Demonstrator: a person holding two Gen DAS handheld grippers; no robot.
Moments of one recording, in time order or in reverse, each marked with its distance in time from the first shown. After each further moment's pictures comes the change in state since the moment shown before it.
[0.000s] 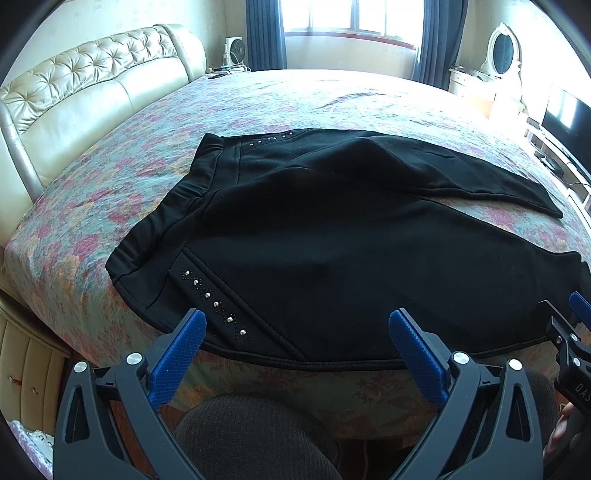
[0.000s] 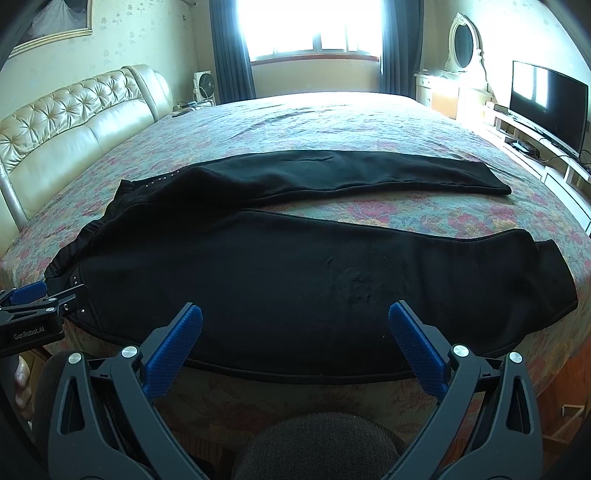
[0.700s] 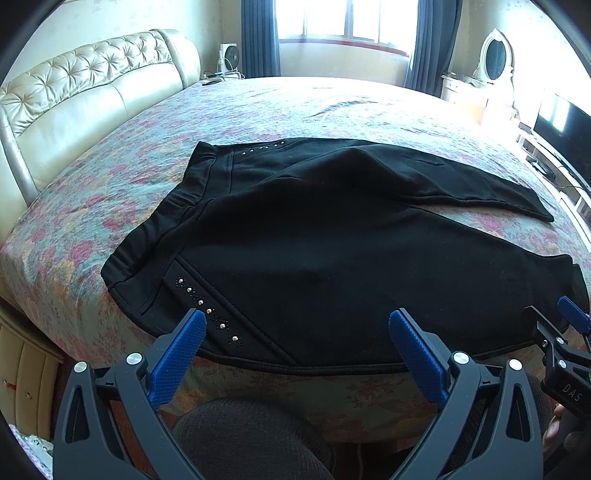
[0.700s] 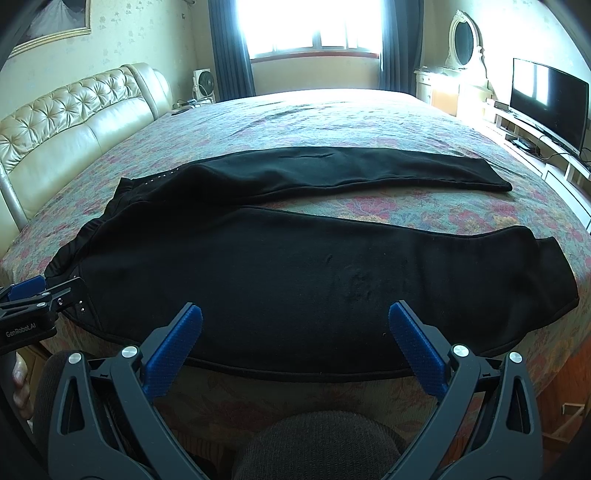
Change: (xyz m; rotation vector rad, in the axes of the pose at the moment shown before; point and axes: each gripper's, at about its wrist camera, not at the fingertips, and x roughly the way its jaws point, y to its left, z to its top) left arm -0.007 -0.002 0.002 0.003 -0.032 -0.041; right arm 0.002 -0.002 -0.001 0.004 0.011 0.002
